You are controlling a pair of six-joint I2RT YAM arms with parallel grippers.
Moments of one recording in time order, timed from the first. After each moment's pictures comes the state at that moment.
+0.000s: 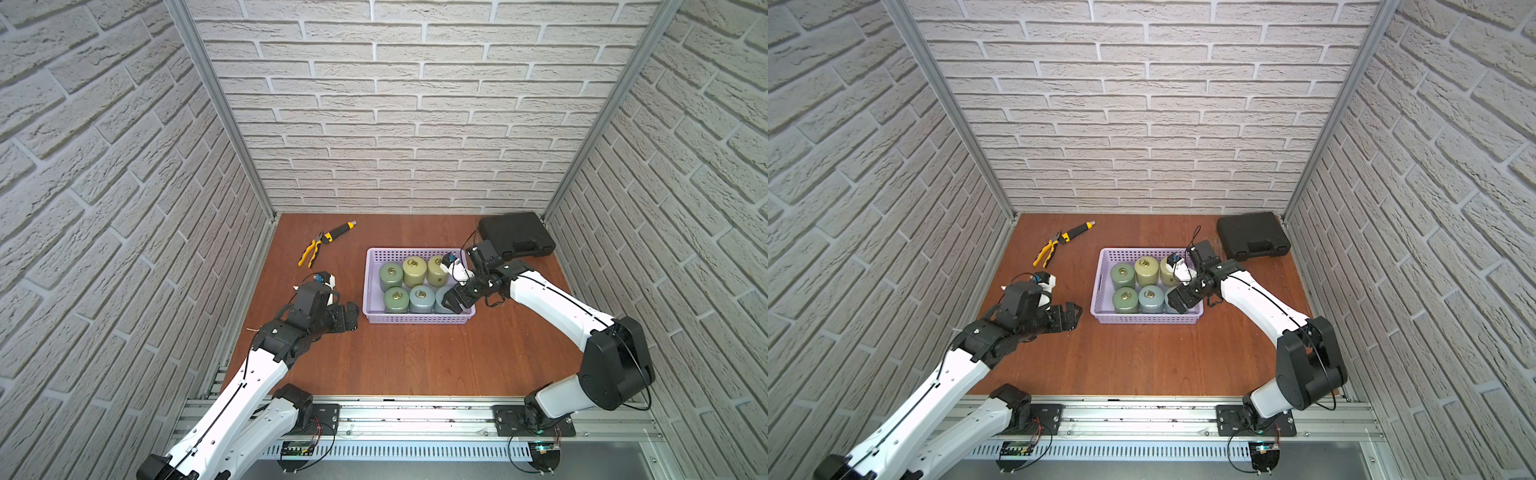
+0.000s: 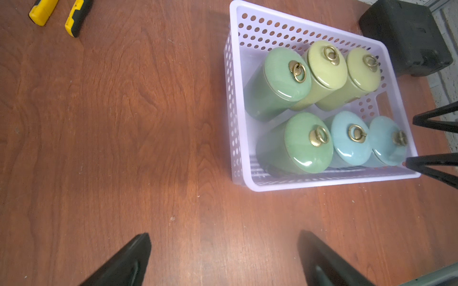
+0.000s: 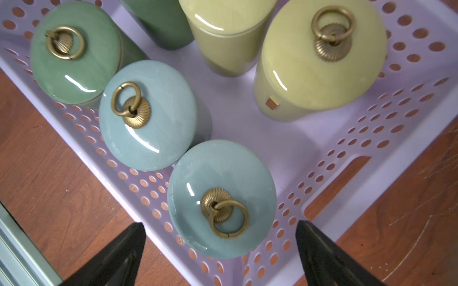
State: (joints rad) left arm -0.43 0.80 0.74 -0.76 0.00 -0.44; right arm 0.37 1.52 1.13 -0.76 -0.20 -0.25
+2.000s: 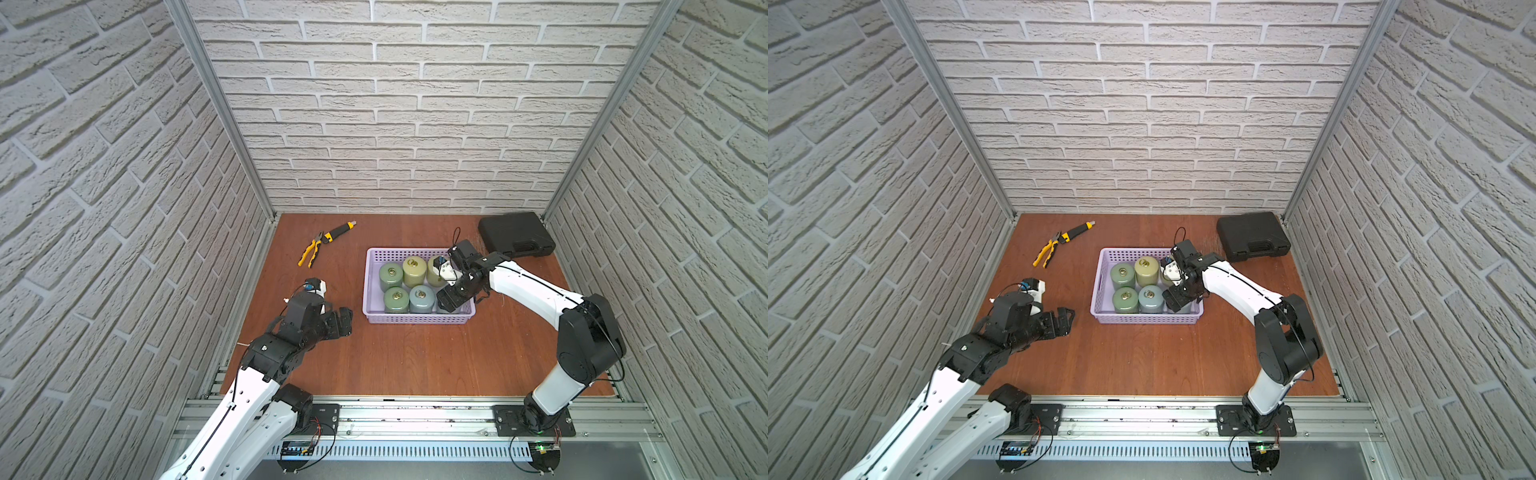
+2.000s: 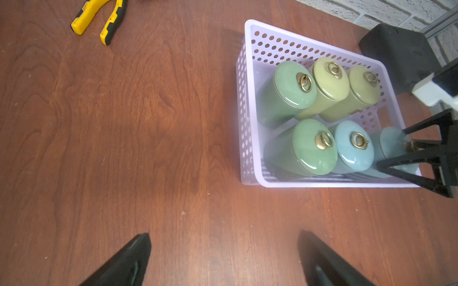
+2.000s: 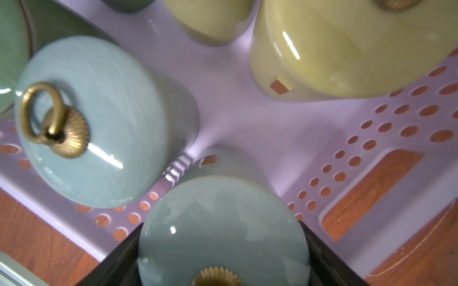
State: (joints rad) left arm -0.43 0.66 0.69 -0.80 -0.06 -0.48; right arm 0.44 1.68 1.27 -0.88 -0.07 -0.13
